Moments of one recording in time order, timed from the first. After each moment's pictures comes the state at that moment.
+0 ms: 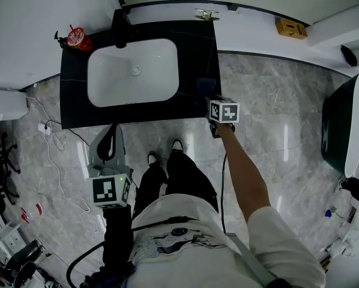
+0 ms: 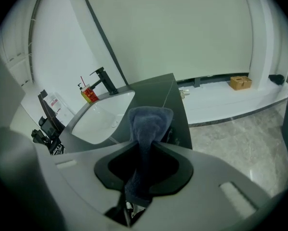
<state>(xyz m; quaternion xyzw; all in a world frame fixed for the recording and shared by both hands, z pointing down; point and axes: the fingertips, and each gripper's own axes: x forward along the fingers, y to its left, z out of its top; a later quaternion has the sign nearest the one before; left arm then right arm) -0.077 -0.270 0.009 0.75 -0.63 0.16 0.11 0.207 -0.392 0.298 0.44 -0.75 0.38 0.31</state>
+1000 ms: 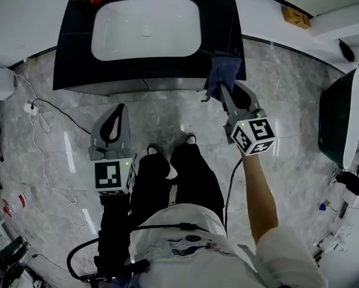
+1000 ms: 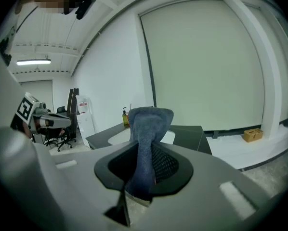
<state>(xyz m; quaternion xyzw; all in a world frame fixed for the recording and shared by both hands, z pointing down) -0.127 -0.157 0.104 0.77 -0.61 0.13 0.10 0.128 -0.251 0.136 0.43 -0.88 0.13 0.15</state>
